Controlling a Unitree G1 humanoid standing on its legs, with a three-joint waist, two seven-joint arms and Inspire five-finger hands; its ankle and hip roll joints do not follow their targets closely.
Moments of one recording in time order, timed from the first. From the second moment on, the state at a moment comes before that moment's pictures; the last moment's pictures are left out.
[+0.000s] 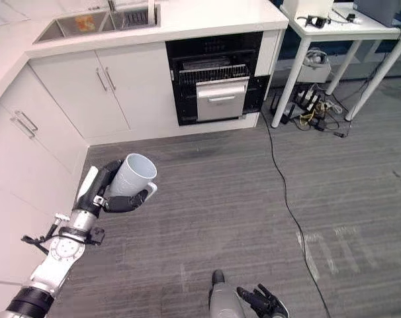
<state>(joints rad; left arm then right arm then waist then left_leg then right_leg) -0.09 0.56 -0.18 0.20 -0.01 -0.34 0.14 0.03 -0.25 -0.01 1.14 0.64 -0.10 0.12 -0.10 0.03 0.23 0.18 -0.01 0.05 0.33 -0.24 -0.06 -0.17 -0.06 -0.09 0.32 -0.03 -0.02</state>
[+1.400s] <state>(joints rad) -0.19 0.61 -0.17 0.22 -0.03 -0.35 0.11 0.04 -0.23 -0.02 1.14 0.62 -0.12 0.11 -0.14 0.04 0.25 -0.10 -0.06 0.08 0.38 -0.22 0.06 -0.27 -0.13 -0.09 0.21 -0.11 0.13</state>
